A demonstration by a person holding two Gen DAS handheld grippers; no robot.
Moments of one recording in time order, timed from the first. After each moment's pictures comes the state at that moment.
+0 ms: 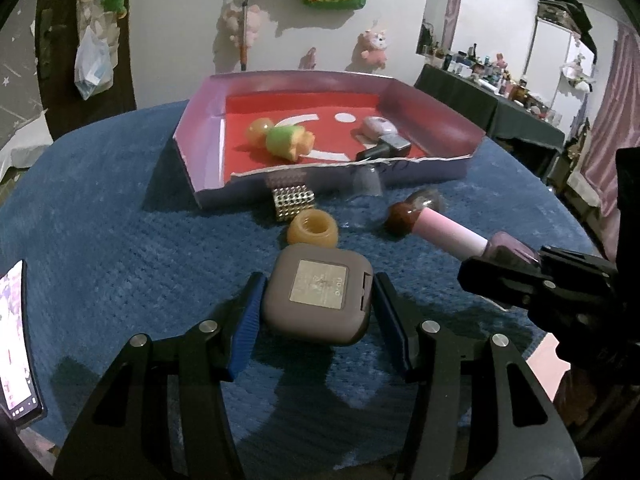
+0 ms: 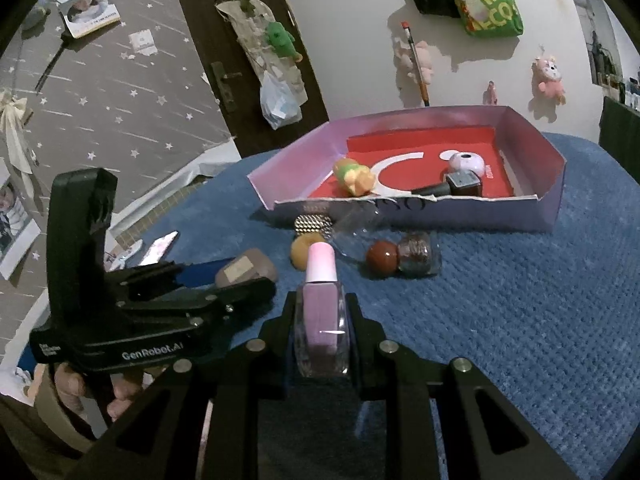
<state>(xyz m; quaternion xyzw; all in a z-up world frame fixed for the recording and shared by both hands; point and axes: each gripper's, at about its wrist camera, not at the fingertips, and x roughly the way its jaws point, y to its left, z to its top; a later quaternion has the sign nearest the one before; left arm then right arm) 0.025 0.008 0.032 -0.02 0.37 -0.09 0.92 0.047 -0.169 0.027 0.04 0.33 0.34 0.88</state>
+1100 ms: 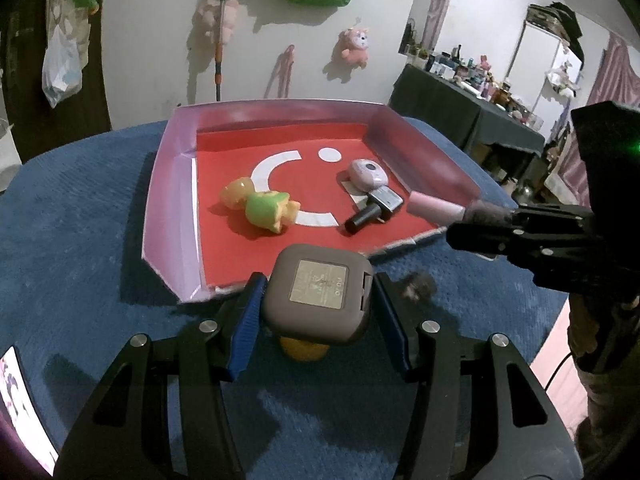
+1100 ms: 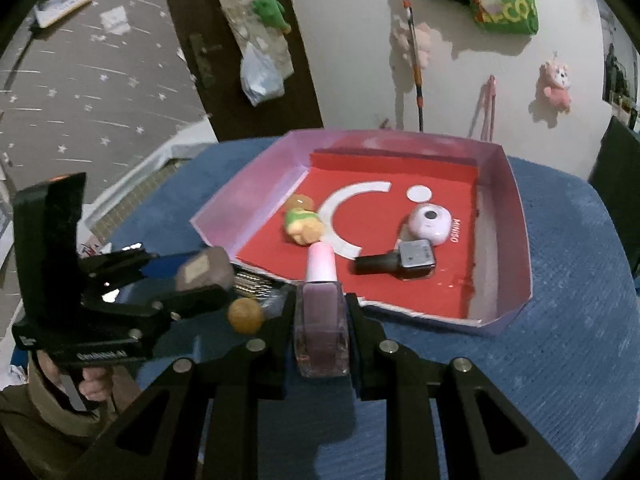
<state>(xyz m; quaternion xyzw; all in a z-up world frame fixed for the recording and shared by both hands) 0.103 0.014 0.072 -0.04 0.39 -0.14 0.91 0.149 -0.176 0.089 -0.03 0.40 0.32 0.86</state>
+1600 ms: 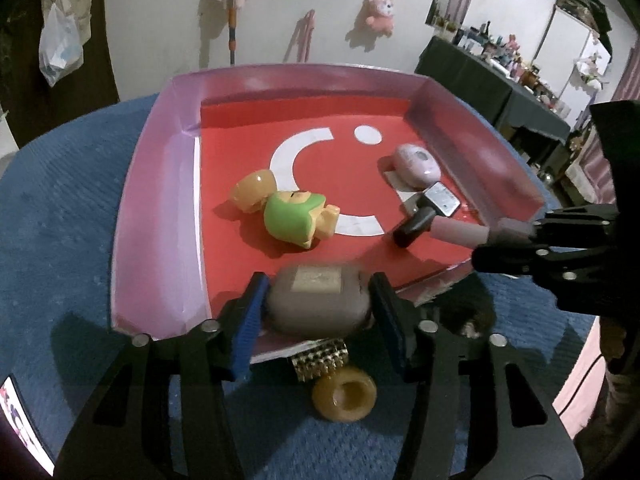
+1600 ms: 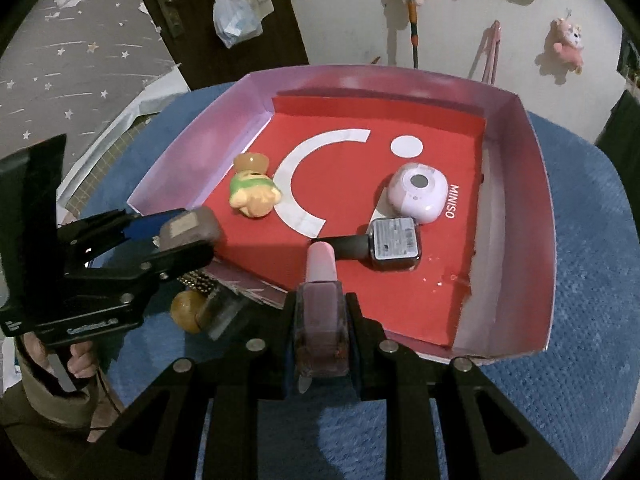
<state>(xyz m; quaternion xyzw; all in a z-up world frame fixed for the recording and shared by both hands) 0.166 0.016 0.042 -0.04 0.46 -0.11 0.88 0.214 -0.165 0.059 -0.06 0.50 0.30 0.81</state>
